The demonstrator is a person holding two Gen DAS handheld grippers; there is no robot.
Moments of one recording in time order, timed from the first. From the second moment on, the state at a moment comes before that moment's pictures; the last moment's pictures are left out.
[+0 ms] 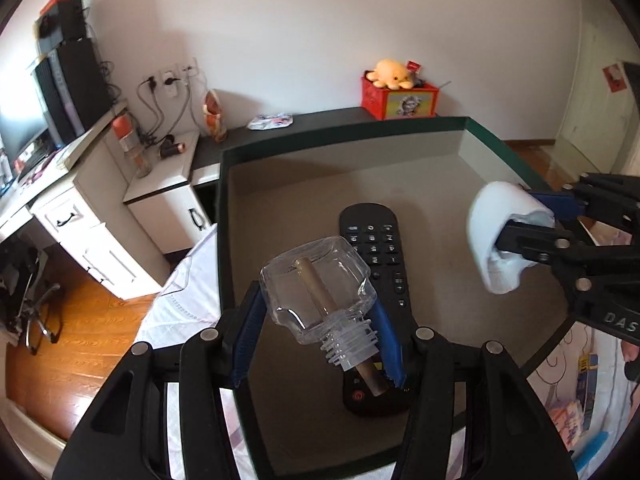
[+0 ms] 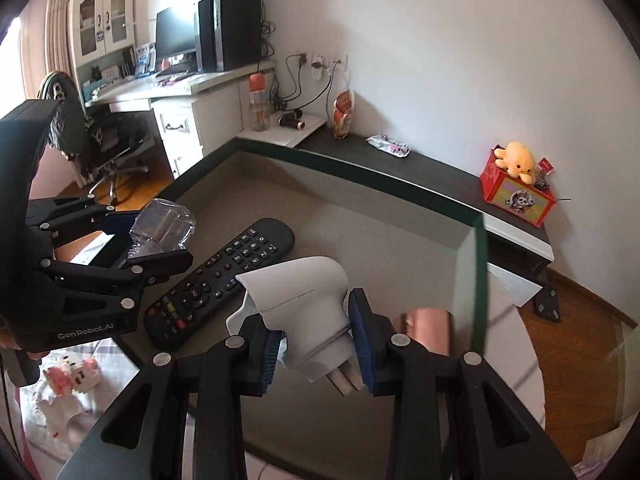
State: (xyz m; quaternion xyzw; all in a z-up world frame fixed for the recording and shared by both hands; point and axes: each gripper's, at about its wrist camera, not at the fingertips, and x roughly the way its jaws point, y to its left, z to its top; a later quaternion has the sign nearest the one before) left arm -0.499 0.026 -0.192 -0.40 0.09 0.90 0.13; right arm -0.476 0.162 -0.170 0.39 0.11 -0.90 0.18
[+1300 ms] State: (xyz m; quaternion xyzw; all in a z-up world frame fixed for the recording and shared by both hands) left arm -0.385 0.026 -0.138 -0.34 0.09 0.93 0.10; right arm -0.382 0.163 -0.126 0.33 0.11 -0.93 0.09
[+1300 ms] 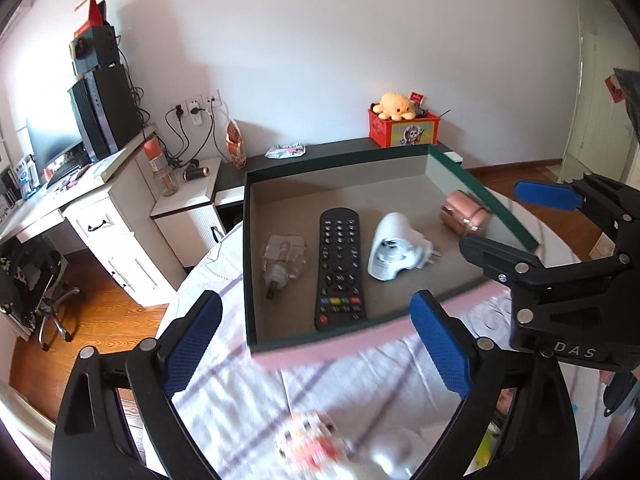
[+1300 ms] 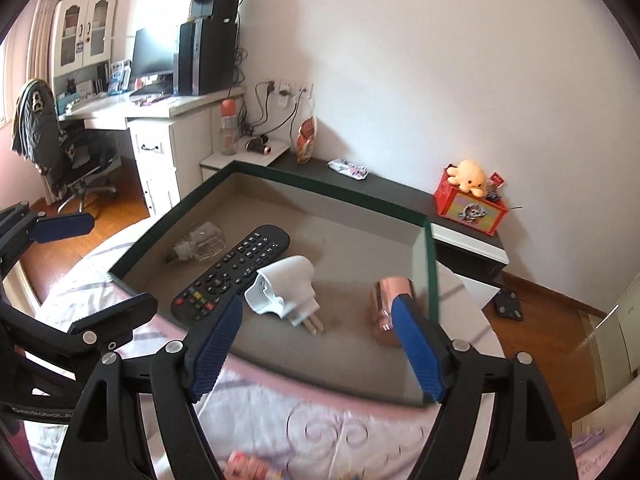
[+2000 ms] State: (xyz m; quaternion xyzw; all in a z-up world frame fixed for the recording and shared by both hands) left arm -0.191 0.005 -0.104 -0.27 0.04 0.96 0.08; right arm -0.186 0.206 -0.094 0.25 0.03 -0.97 0.06
